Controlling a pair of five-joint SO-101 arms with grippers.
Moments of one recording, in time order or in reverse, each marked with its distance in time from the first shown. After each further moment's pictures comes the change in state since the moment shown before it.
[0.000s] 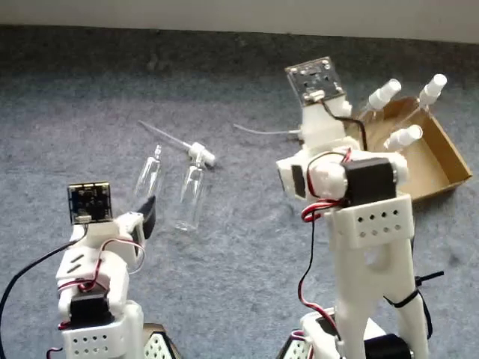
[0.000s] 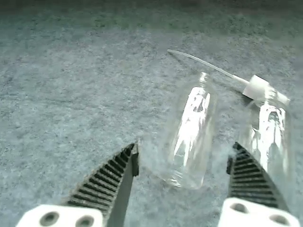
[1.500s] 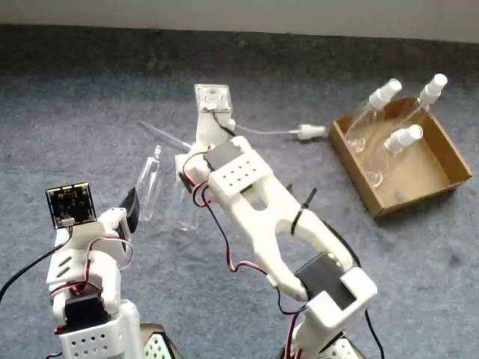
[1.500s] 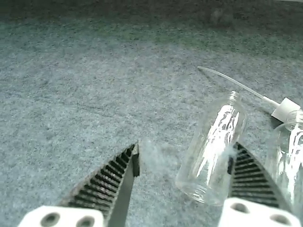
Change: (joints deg) left arm -6.2 0.0 0.0 -3.2 0.0; right arm -21.7 37.5 2.1 -35.1 -36.3
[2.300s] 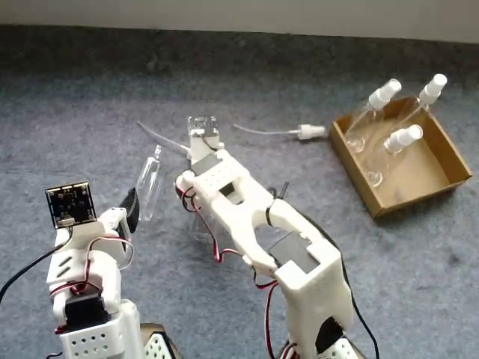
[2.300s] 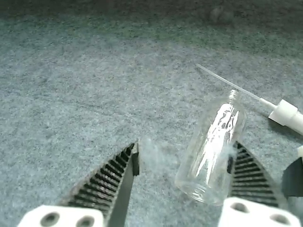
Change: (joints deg) left arm 0.0 0.0 0.0 -0.1 0.0; right arm 0.4 17.0 -1.8 -2.3 -0.2
